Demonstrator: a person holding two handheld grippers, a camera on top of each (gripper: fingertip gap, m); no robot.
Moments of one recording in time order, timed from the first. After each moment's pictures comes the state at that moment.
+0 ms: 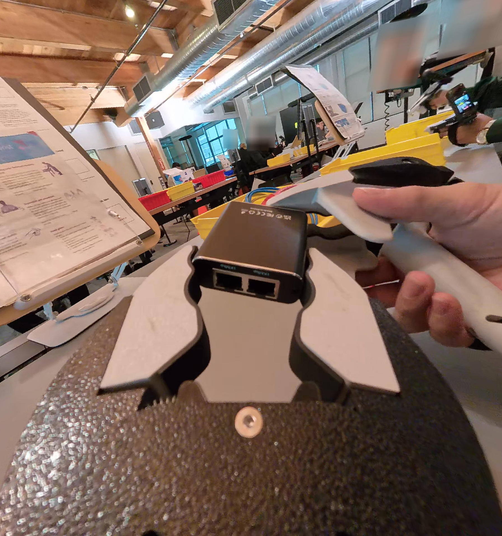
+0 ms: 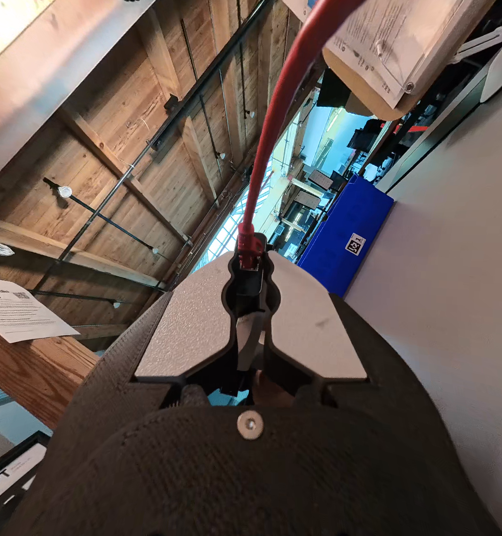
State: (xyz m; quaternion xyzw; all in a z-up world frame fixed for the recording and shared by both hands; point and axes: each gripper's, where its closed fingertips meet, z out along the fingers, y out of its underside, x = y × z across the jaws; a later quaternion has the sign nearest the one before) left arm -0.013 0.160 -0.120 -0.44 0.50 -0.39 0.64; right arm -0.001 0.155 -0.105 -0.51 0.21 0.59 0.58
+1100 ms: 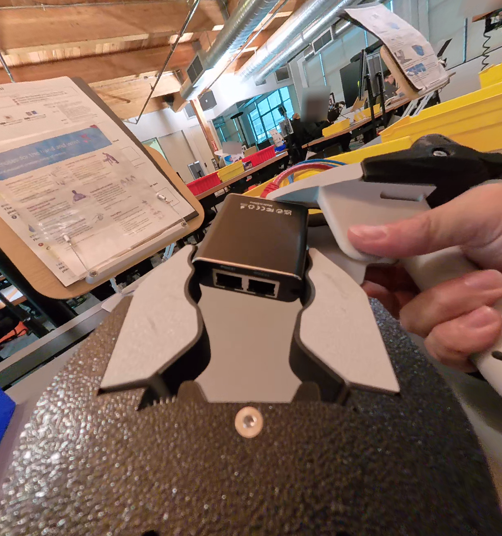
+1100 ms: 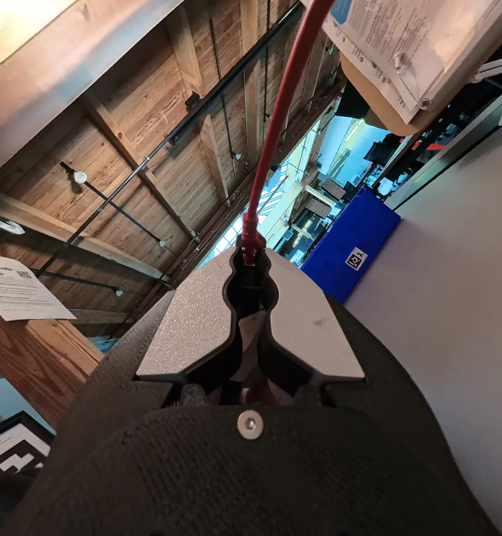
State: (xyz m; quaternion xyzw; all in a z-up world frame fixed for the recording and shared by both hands) left arm -0.012 0.178 -0.131 -0.48 0.47 -0.29 0.68; right arm 0.000 0.171 -0.110 -0.49 0.17 0.59 0.62
